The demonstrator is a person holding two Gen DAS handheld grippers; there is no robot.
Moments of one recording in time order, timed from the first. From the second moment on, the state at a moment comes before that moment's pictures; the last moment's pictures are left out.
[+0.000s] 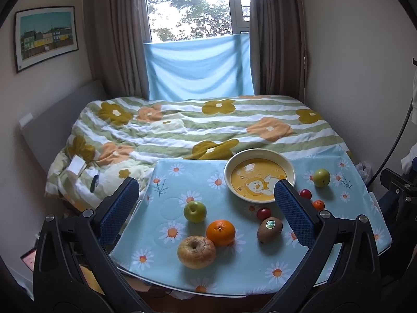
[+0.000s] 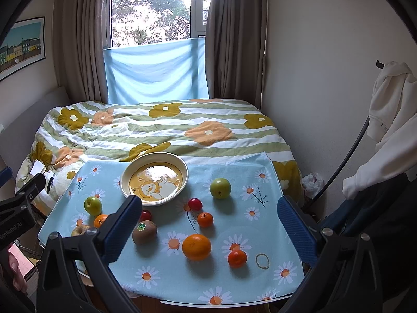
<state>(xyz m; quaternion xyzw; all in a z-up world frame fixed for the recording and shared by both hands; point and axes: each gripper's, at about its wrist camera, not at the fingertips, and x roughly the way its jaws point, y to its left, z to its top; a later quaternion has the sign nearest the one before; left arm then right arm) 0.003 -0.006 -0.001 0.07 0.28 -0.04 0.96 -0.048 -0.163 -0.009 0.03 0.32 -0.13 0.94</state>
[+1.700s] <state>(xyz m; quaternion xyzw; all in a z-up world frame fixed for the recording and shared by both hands) 0.004 -0.009 -0.001 0.07 0.28 -0.04 0.96 -0.047 -0.163 -0.009 0.03 0.32 -0.13 0.94</state>
